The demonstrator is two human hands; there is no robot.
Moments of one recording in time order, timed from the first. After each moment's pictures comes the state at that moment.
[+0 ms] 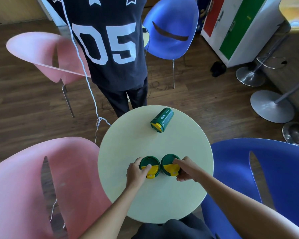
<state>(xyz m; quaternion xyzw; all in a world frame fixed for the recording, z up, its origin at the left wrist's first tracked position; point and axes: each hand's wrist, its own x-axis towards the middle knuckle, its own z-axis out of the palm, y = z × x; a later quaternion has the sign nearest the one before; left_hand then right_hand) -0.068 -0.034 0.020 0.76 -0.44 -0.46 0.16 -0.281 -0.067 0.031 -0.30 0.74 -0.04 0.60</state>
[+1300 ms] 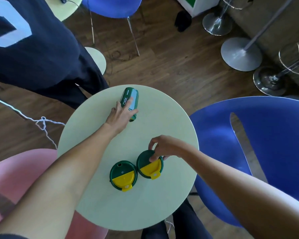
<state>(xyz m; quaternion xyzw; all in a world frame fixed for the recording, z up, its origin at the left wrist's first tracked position) -0.131 -0.260 -0.041 0.43 -0.89 -0.07 -0.12 -0.303 -0.130 0.012 -0.49 0.64 0.09 0.58</state>
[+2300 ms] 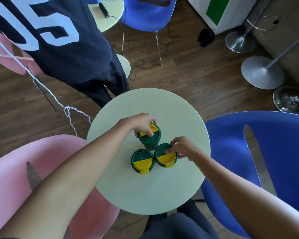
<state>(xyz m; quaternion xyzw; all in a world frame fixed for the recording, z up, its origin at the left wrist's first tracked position) -0.117 -0.215 0.065 0.49 -0.73 -0.43 -0.20 -0.288 -0.100 0.029 -0.34 0.74 -0.03 0.57</state>
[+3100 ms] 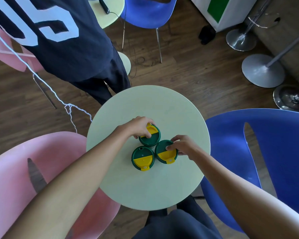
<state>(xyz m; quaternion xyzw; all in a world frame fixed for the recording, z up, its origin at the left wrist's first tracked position) -0.100 -0.191 0.046 0.53 -0.72 -0.42 -0.16 -0.290 -0.090 0.017 -0.30 0.75 -0.09 0.59</state>
